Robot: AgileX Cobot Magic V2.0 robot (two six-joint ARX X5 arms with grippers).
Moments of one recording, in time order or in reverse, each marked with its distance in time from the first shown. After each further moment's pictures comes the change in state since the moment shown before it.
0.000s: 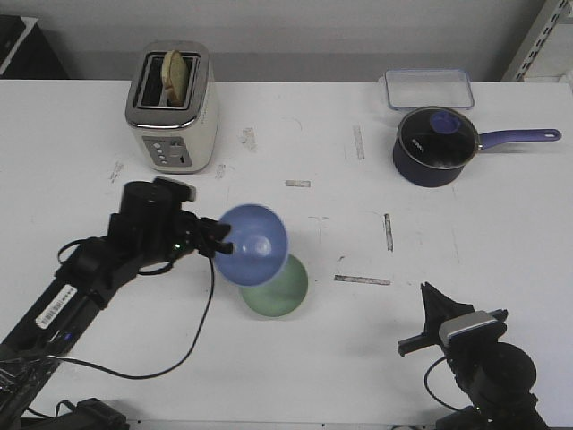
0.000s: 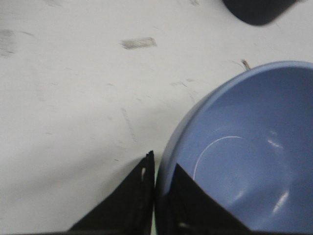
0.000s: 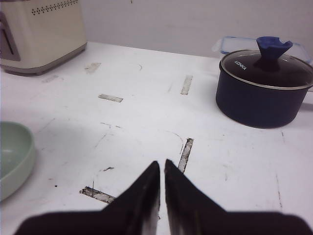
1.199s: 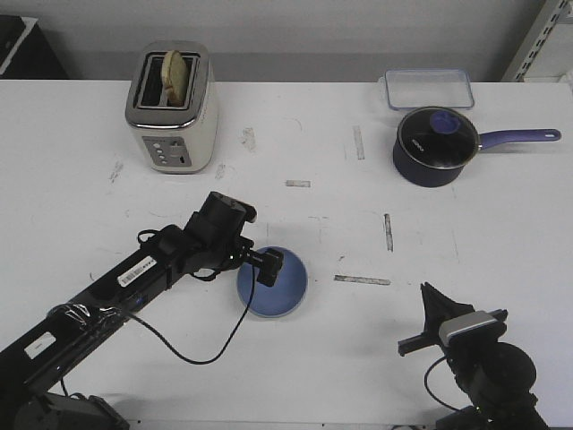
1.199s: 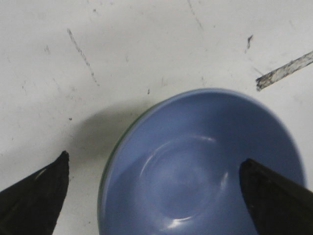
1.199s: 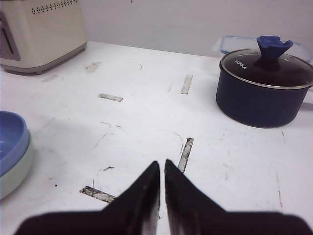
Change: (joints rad) left arm -0.162 0.259 0.039 -0.029 -0.101 0.004; right arm 0.000 0.000 -0.001 0.000 0.000 0.000
